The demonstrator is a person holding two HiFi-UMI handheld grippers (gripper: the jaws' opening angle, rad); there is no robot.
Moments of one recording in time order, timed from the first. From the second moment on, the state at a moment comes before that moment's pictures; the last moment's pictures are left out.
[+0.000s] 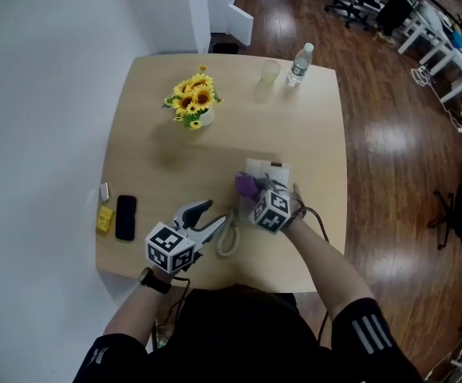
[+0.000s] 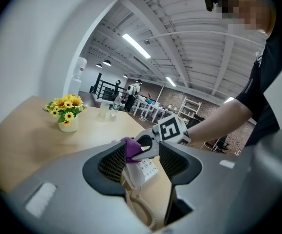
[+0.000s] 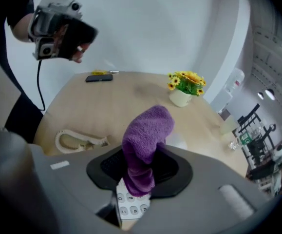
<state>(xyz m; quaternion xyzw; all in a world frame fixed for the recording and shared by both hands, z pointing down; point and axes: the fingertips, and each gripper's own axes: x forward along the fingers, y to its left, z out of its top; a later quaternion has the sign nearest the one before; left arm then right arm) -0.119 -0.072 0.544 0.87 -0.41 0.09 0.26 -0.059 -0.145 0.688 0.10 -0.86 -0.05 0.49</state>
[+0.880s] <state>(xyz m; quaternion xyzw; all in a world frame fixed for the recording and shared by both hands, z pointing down) -0.082 -0.095 0.591 0.84 -0.43 0.17 0.28 -0.015 -0.016 0.708 0.05 -0.88 0.01 0.47</state>
